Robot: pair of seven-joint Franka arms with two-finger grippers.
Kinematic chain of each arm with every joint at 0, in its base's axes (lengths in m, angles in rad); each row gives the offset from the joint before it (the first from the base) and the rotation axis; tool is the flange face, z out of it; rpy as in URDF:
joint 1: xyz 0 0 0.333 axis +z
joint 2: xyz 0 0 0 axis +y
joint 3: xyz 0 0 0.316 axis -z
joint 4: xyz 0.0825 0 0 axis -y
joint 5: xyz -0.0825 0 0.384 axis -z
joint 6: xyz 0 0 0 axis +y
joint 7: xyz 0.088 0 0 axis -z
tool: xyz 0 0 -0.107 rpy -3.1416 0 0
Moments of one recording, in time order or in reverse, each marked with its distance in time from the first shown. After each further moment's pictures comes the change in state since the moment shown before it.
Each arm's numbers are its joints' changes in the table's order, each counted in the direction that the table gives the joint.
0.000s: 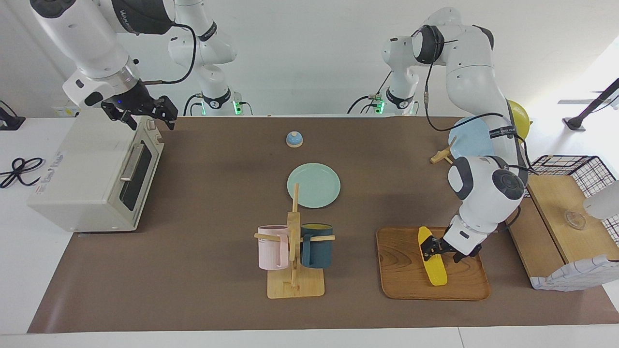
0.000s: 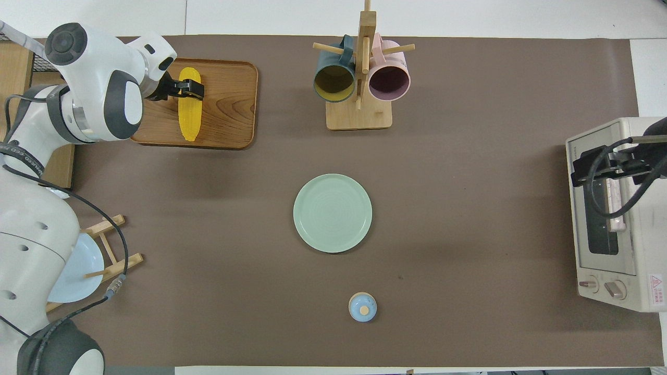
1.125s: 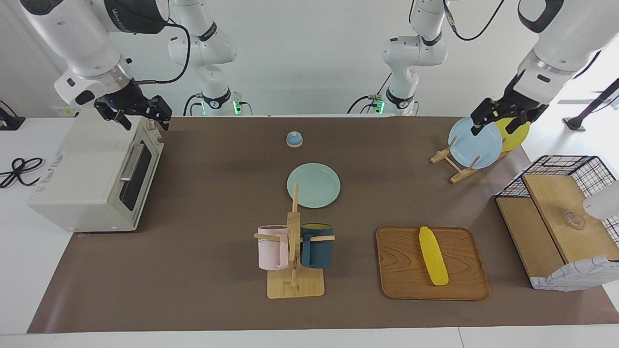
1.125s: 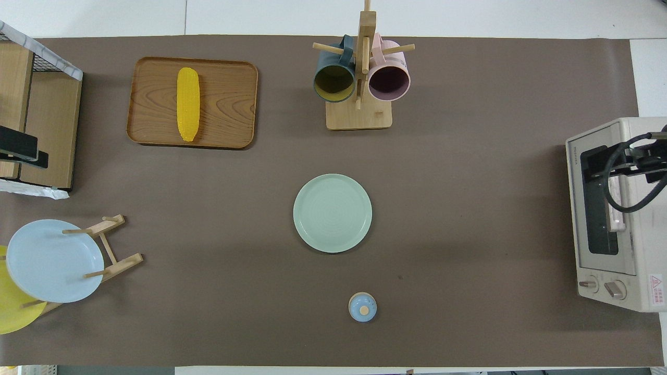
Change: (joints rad) left arm 0.044 -0.637 -0.076 -0.050 -0.062 0.802 -0.103; right arm -0.011 -0.001 0.006 0.005 0.000 -0.001 -0.026
